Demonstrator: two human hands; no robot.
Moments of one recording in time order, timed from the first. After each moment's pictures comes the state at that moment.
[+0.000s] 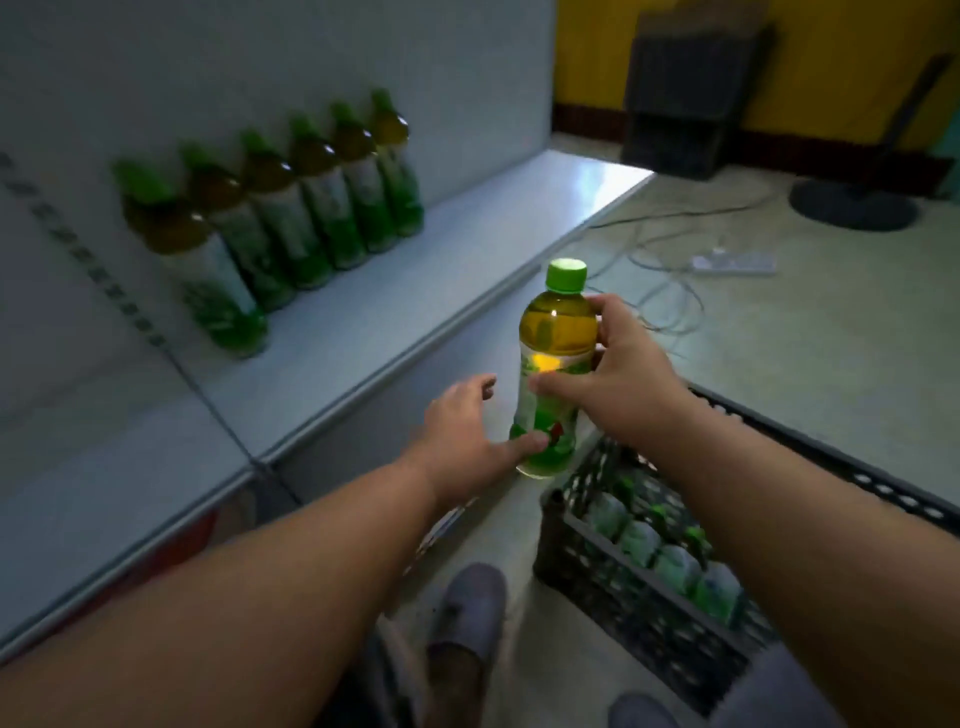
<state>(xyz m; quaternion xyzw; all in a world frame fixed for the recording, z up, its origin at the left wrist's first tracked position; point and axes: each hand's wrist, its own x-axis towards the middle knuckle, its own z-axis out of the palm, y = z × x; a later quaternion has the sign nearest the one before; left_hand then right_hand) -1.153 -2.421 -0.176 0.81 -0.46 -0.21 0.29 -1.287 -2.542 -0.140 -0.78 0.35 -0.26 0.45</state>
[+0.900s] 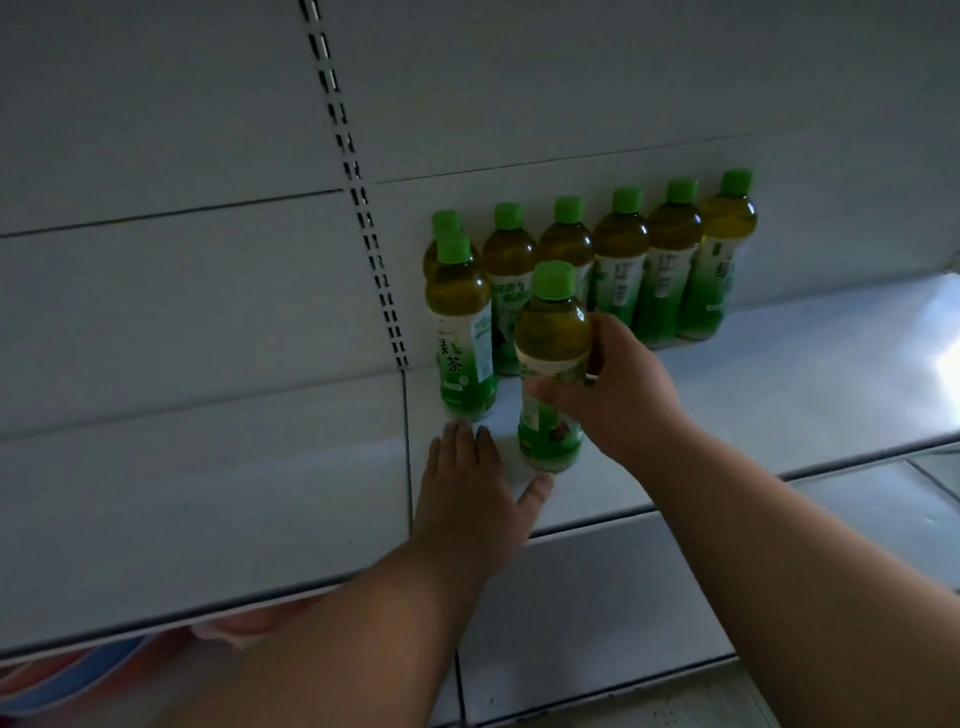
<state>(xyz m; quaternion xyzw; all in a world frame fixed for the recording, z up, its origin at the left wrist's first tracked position) -0.988 -2.393 -0.210 0.98 -0.16 0.00 0.14 -1.005 -2.546 -0.120 -0.86 0.11 -0.16 0.46</state>
